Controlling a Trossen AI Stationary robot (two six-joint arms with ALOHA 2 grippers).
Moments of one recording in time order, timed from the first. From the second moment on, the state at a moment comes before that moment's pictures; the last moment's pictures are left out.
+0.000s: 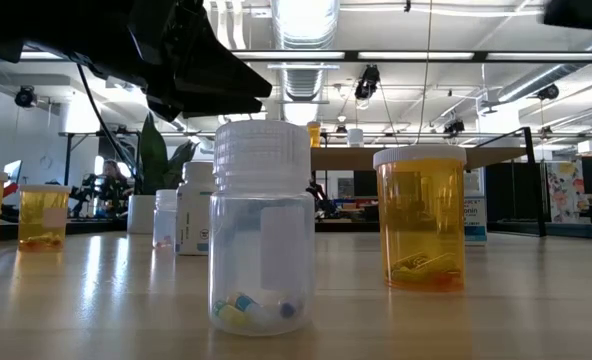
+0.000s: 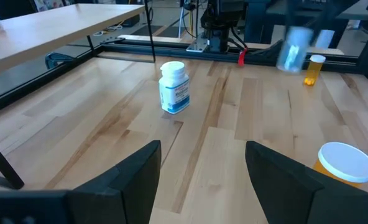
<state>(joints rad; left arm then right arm) -0.45 1.55 0.63 0.61 -0.71 -0.24 0.68 1.54 1.28 -1.21 0.18 0.81</state>
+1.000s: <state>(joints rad) -0.37 2.00 1.02 0.84 -0.59 0.24 0.38 1.55 1.23 -0.77 0.28 0.43</state>
